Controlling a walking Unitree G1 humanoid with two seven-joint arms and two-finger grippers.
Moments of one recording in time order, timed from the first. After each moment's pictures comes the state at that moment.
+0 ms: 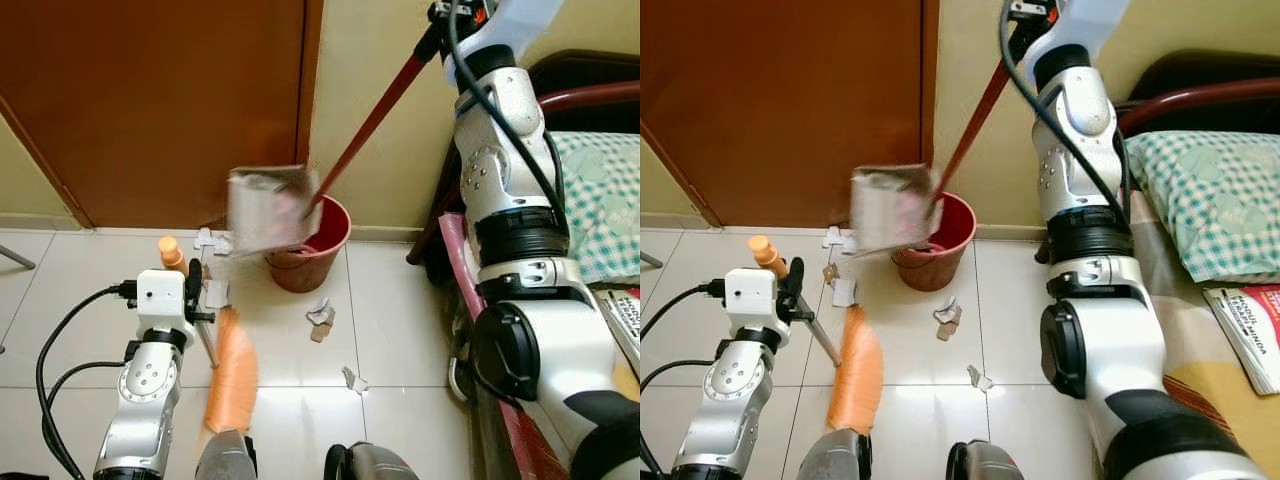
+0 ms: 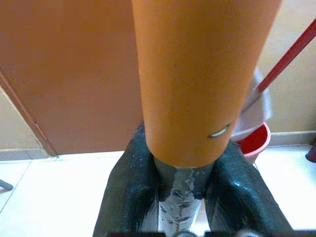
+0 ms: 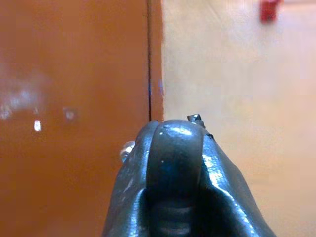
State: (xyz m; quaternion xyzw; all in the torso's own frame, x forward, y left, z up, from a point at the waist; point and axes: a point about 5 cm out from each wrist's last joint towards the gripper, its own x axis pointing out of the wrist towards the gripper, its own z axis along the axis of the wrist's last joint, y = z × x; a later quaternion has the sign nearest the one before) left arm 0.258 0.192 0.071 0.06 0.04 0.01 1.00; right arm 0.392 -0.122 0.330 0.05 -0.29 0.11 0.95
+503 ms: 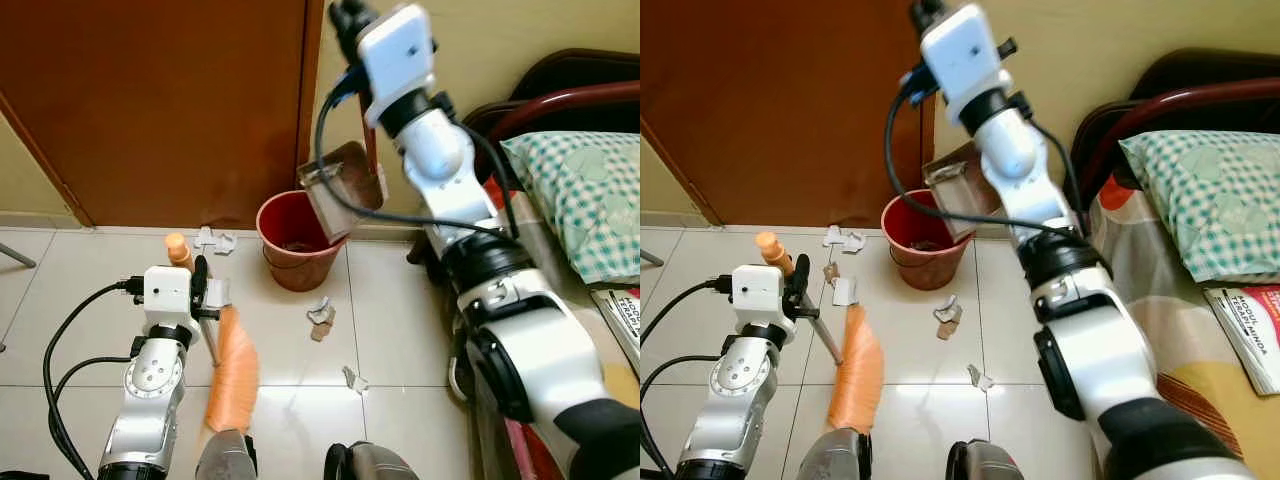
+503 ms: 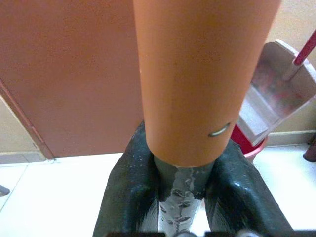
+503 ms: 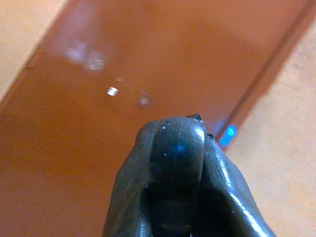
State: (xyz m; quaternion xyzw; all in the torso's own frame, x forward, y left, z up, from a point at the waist) left arm 0.261 0.188 0.072 0.07 0.03 0.00 1.00; right arm 0.372 -0.052 0.288 -0.21 -0.36 0.23 0.88
